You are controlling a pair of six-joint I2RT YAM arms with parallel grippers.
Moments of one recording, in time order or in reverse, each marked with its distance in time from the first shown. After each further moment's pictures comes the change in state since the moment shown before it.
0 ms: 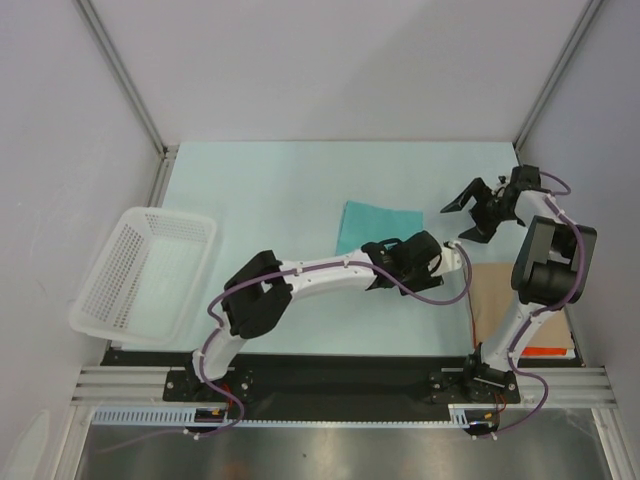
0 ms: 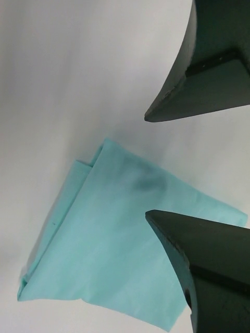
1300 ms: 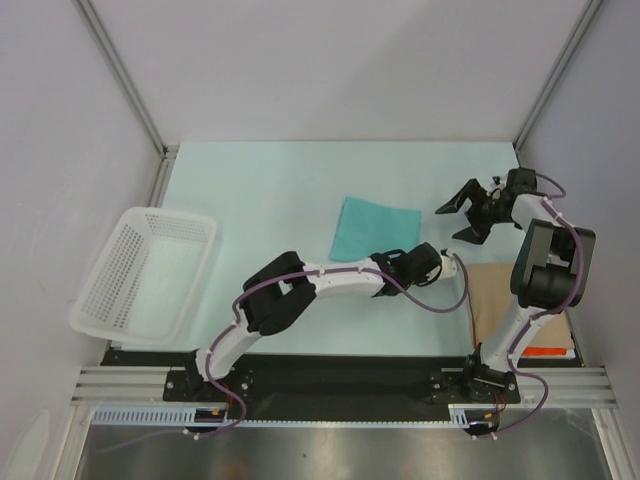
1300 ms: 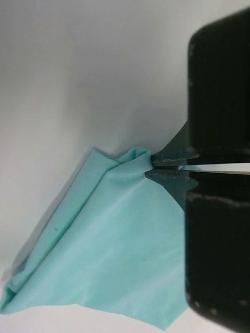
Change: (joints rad) left arm -0.002 0.160 0.000 0.145 -0.187 0.083; right arm 0.012 -0.043 -0.059 0.047 -0.056 -0.004
